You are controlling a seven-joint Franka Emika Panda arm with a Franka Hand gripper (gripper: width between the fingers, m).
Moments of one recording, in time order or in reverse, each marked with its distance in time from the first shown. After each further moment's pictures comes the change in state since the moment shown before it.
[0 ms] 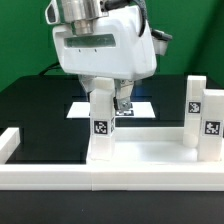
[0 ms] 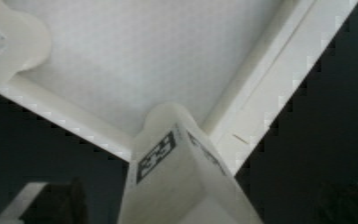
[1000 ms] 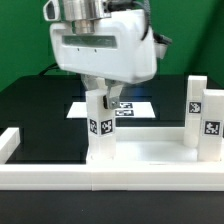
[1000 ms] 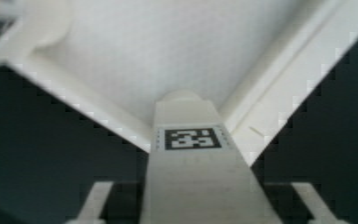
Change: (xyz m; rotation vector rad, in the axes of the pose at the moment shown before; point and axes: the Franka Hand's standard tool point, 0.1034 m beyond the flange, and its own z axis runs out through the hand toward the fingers) arm -0.002 0.002 0.001 -0.011 -0.007 0.426
